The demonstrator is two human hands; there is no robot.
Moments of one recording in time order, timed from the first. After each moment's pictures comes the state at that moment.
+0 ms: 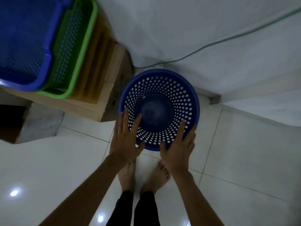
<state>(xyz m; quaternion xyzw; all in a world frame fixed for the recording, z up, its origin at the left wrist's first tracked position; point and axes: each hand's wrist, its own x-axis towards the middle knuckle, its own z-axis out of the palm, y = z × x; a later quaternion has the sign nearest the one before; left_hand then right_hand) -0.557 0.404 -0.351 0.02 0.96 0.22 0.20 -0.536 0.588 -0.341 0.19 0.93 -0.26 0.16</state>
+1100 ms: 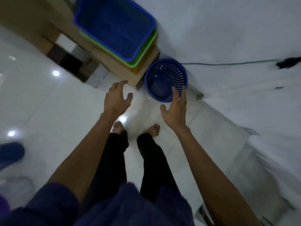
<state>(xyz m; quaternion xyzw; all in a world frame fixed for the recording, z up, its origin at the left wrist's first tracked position) -0.466 0.317 0.021 -0.23 0.91 0.32 0.11 -0.507 0.544 0.040 -0.02 0.93 -0.30 0.19</state>
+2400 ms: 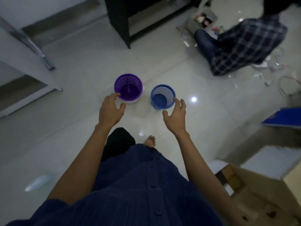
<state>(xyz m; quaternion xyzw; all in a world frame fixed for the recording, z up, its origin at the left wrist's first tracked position) 0.304 -0.013 0.182 -0.88 0.25 0.26 -0.32 0.092 -0.169 0.197 -0.74 0.53 -0.06 0.40</state>
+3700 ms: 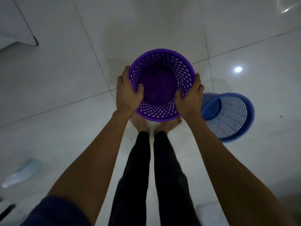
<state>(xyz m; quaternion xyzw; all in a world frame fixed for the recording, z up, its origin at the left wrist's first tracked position) 0.550 -0.173 -0.329 -0.89 0.06 0.31 -0.32 0.426 -0.338 -0.318 -0.75 0.50 0.12 0.40</state>
